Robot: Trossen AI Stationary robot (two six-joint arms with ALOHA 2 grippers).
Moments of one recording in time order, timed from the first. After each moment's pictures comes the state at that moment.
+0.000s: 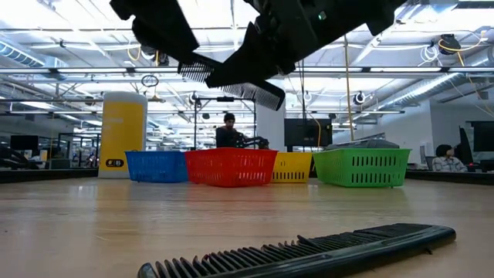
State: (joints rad) left arm -0.43 1.55 1.15 -0.53 -0.47 -0.46; right arm 0.26 1.80 1.07 0.27 0.26 -0.12
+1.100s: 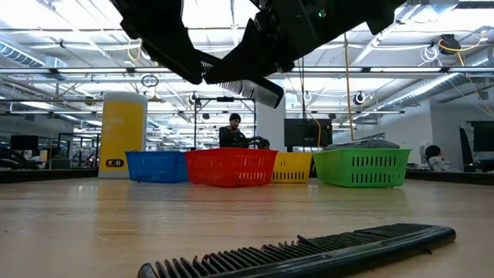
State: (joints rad) left arm -0.38 1.60 1.15 -0.51 -0.39 -0.38; right arm 0.26 1.80 1.07 0.28 0.26 -0.15
